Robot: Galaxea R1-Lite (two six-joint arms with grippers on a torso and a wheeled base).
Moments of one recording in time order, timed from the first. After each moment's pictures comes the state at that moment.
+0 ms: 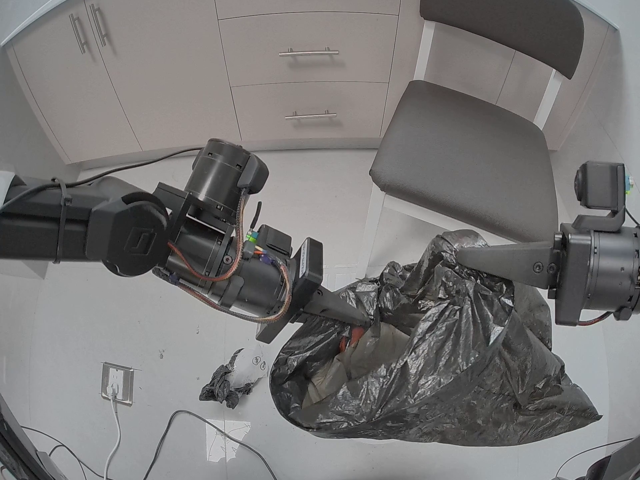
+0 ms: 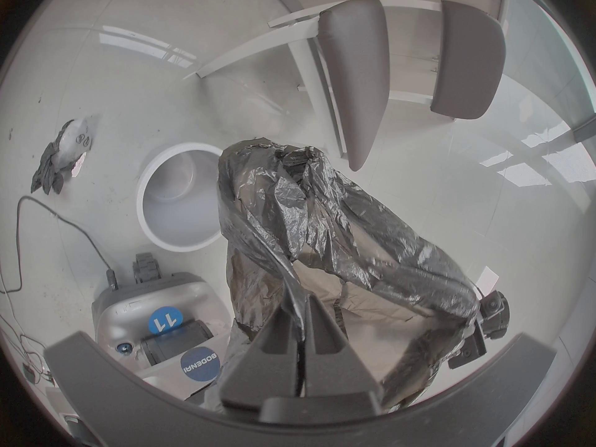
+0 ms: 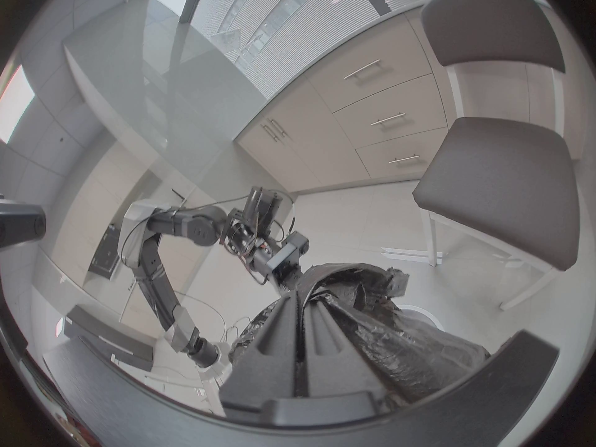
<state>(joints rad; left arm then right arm) -0.60 1.89 -1.35 0.25 -0.80 -0.86 0.80 1.29 -0.96 -0.07 0.12 0.32</state>
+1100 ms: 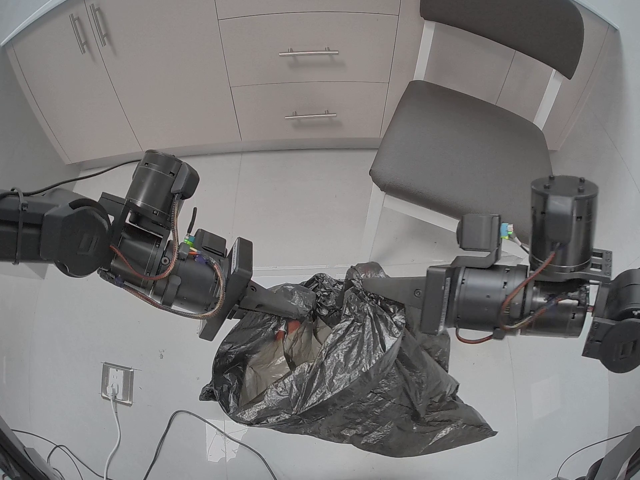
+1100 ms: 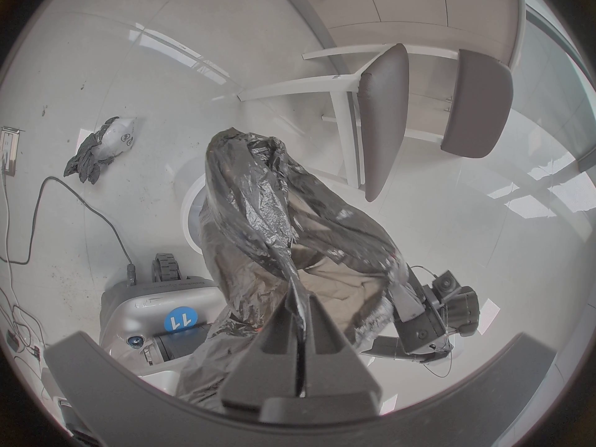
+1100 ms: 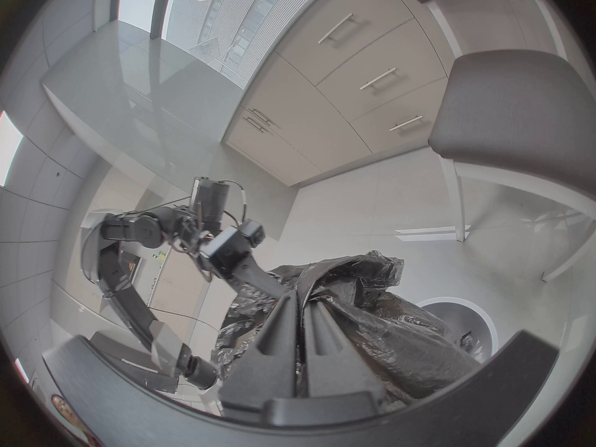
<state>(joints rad) -0.44 1.78 -1.19 0.24 -0.79 -0.85 0.74 1.62 -0.82 -0.55 0.23 0.45</state>
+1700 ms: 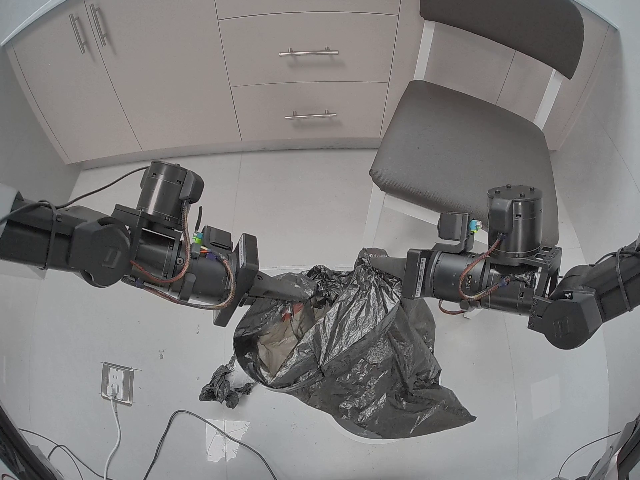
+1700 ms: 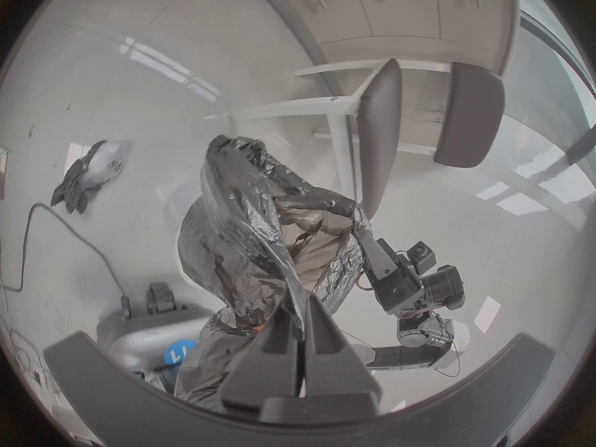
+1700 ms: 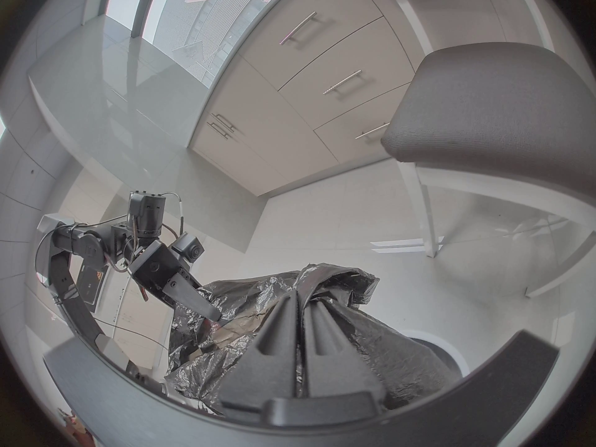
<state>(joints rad) -0.40 1.86 -1.16 0.03 -0.80 -0.85 0.58 1.85 -0.88 -0.70 0.23 0.39</state>
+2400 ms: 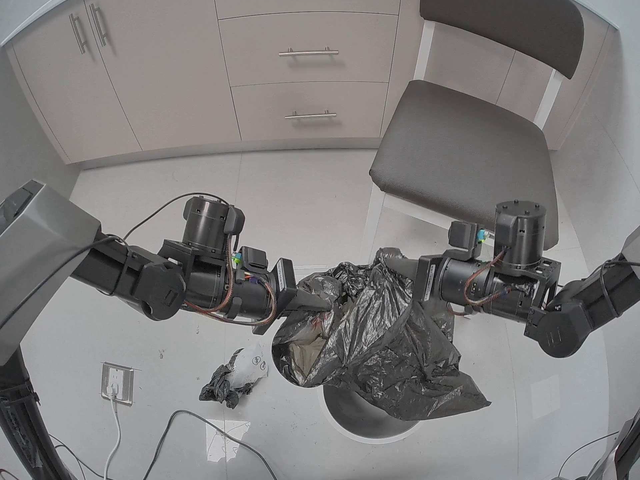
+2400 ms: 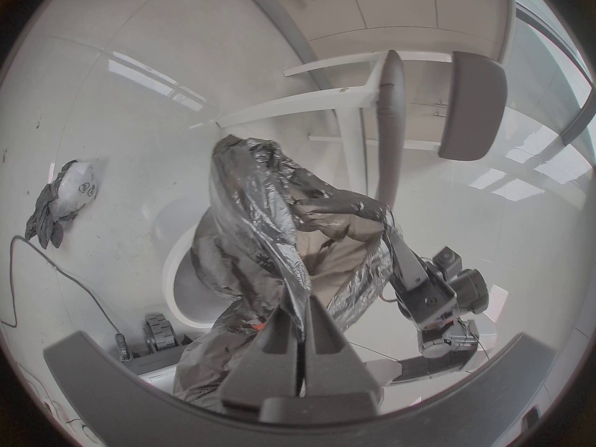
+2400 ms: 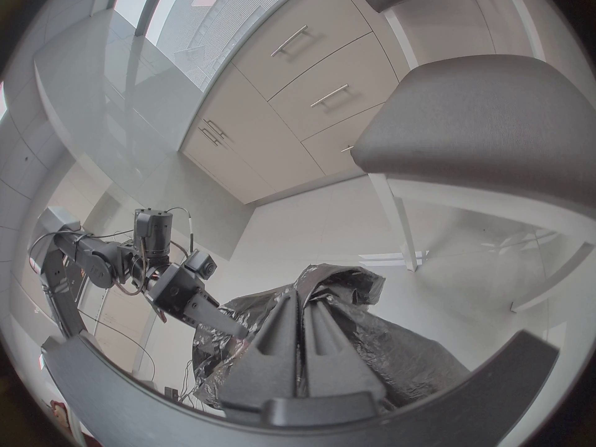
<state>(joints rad) -0.45 2.07 -1.13 -0.29 -0.75 -0.85 0.51 1.90 -0.80 -0.87 0.22 0.33</state>
